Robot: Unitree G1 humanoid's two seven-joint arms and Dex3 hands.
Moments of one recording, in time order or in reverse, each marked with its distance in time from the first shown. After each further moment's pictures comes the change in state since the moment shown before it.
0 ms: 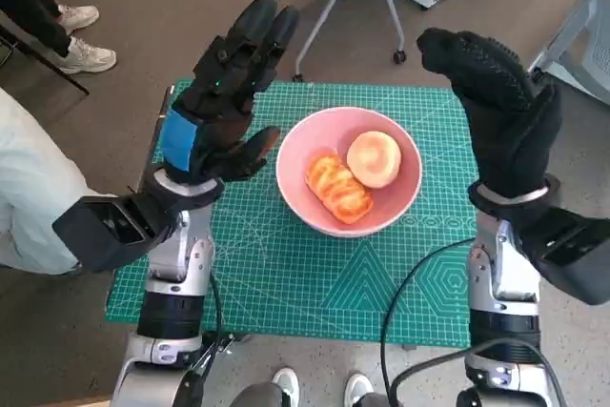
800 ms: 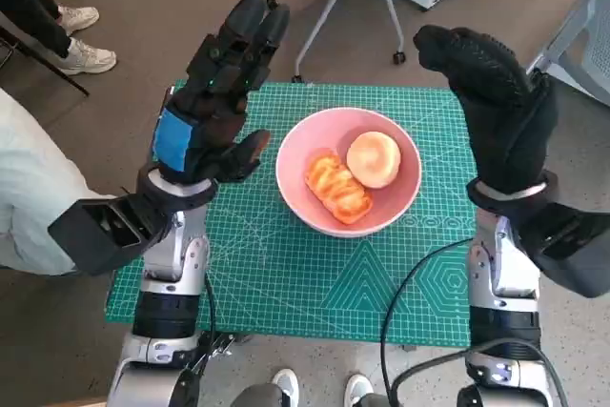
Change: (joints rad) left arm 0.000 0.017 0.006 0.012 0.012 -0.030 -0.013; right arm -0.009 -0.004 0.005 0.002 -0.002 0.016 -0.006
